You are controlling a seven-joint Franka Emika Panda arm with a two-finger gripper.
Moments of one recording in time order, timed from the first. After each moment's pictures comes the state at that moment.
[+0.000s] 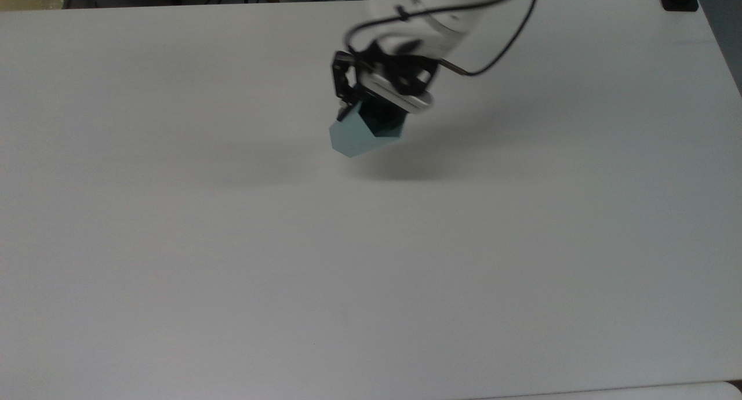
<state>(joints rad) 0.70 0.30 -0.22 -1.56 -0.46 1.76 0.71</state>
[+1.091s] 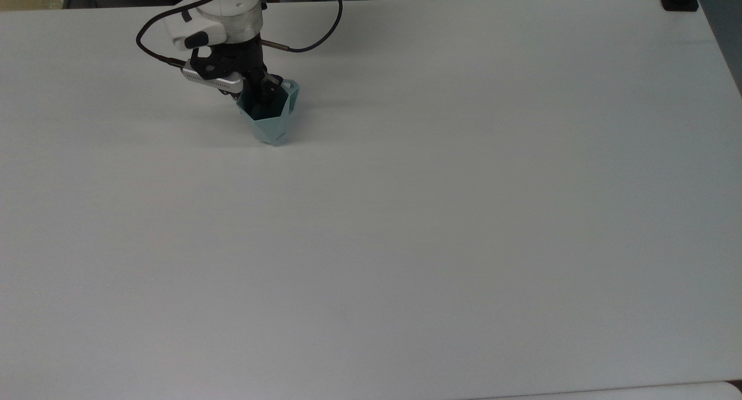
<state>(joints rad) 0.39 -0.04 -0.35 -2.29 -0.11 2.39 0.28</state>
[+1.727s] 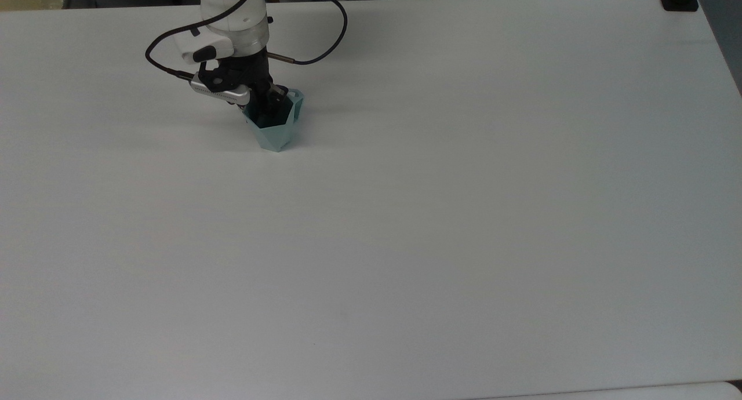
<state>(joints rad) 0.40 0.00 -0.35 -2.29 -0.09 2.44 0.28</state>
